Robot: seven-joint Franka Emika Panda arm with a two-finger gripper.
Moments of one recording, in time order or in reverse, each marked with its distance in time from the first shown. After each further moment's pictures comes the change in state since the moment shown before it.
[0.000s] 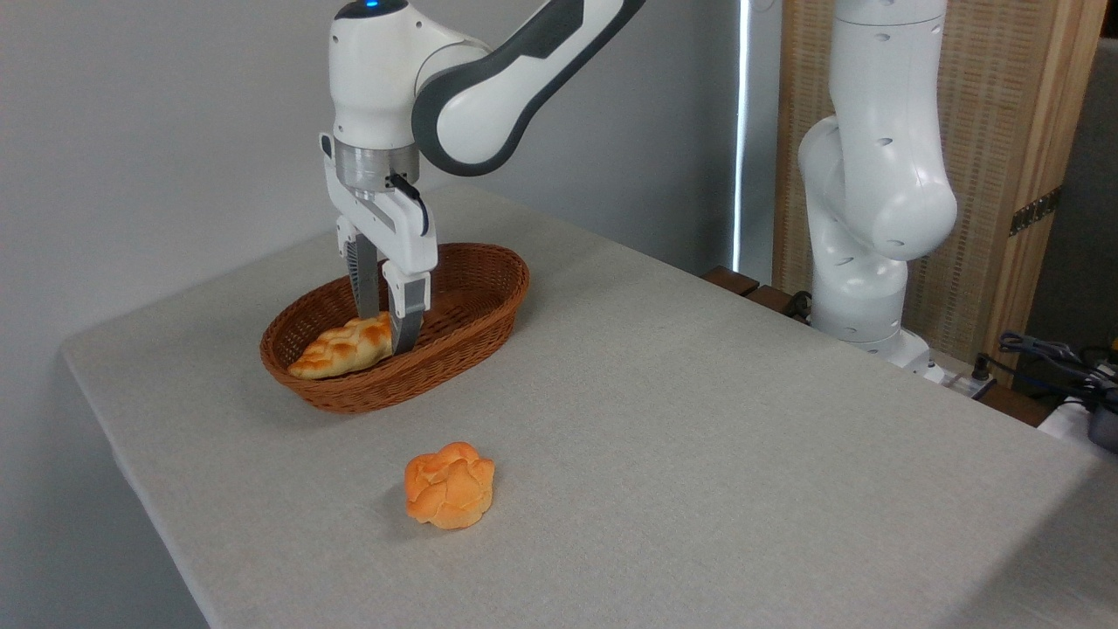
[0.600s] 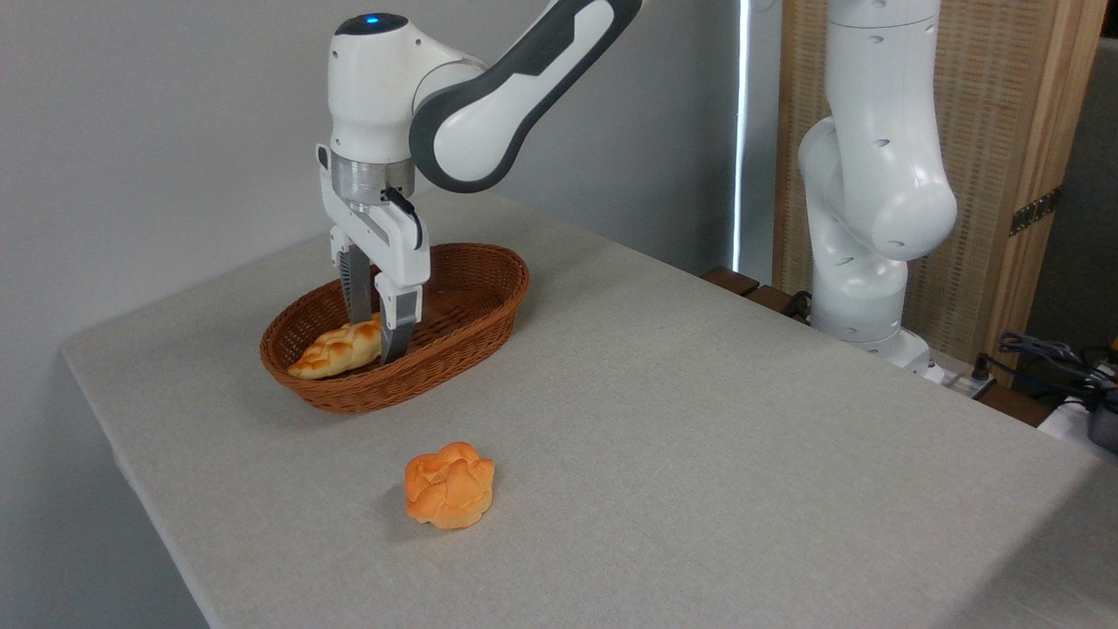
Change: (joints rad) arm -0.002 0.036 0.000 -0.001 0.000 0.076 0.001
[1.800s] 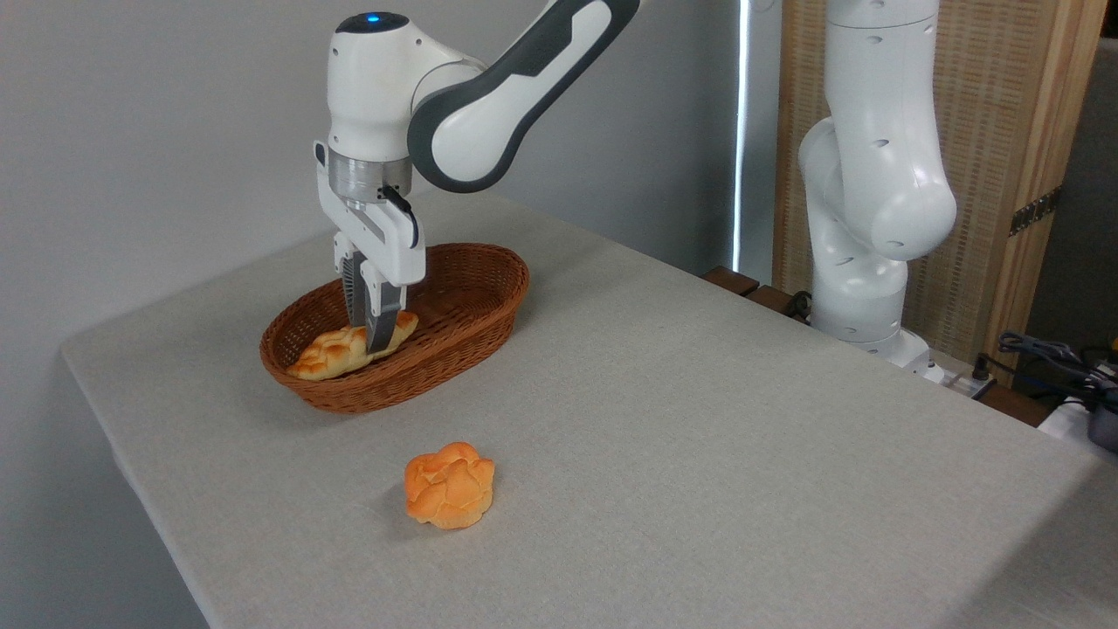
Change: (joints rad) arm -0.005 0.001 0.002 0.005 0.000 0.017 -0.002
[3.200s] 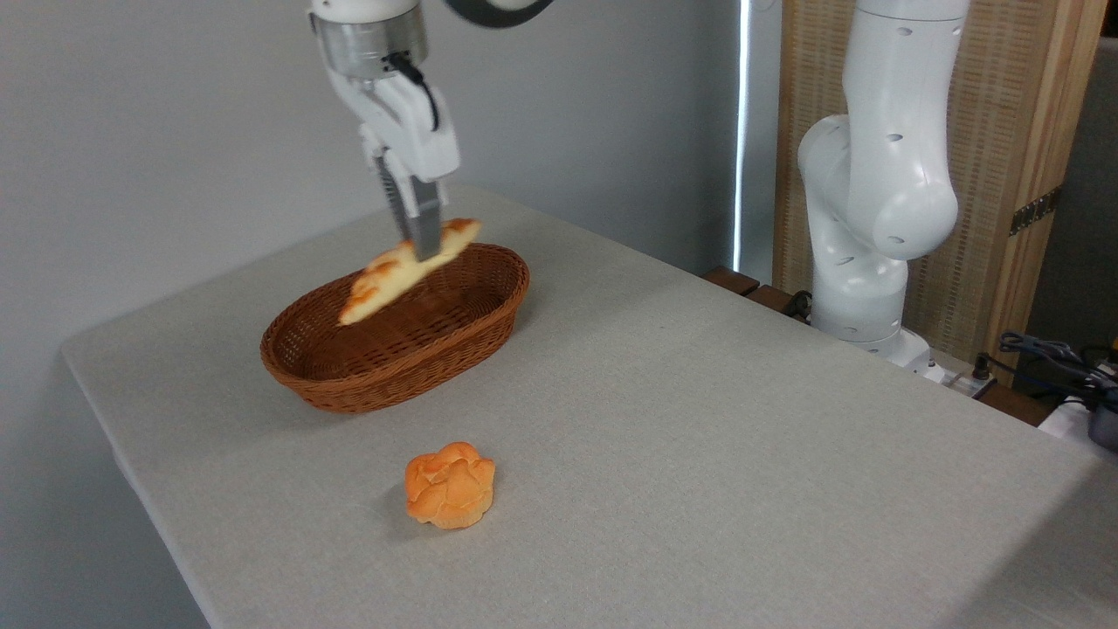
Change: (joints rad) arm 0.014 -0.175 0.236 0.290 -0.103 -0.734 0.327
